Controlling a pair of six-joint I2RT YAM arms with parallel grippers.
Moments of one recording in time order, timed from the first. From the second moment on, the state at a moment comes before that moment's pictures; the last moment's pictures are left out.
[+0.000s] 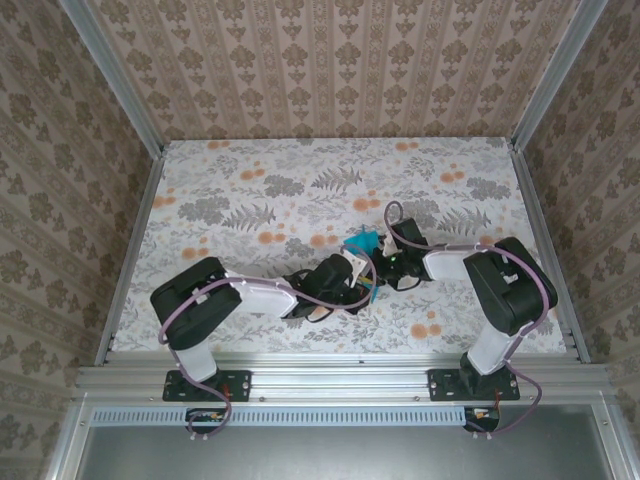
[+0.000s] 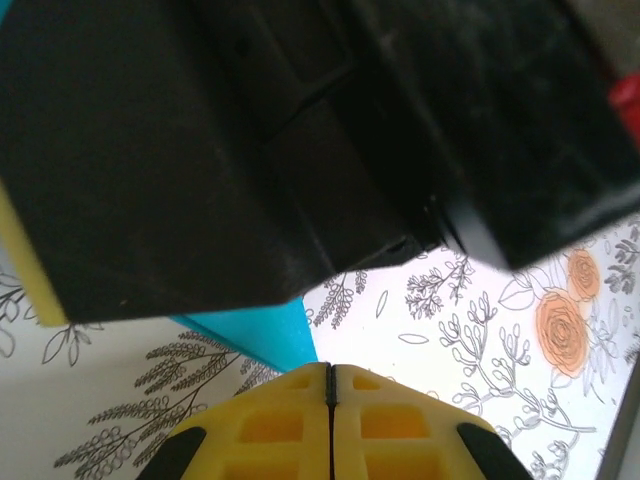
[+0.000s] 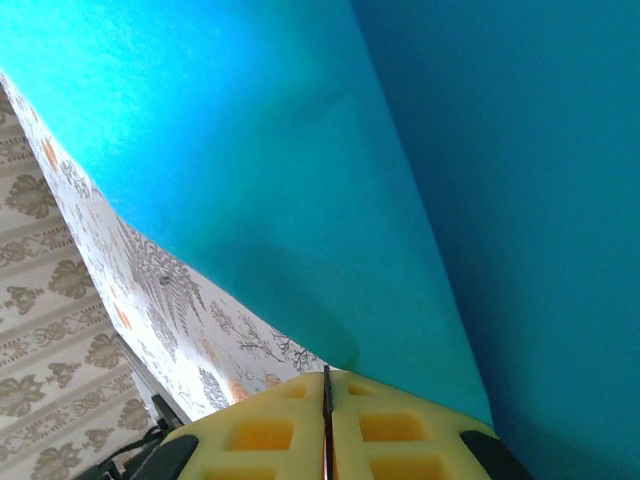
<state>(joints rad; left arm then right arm) -1.08 1.75 0.77 0.30 0.17 -0.53 0.40 1.71 0.71 0.04 -0.63 0.92</state>
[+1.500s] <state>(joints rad) -1.06 1.90 0.94 0.15 0.19 -0.47 0.21 1.75 0.72 0.12 -0.74 0.96</state>
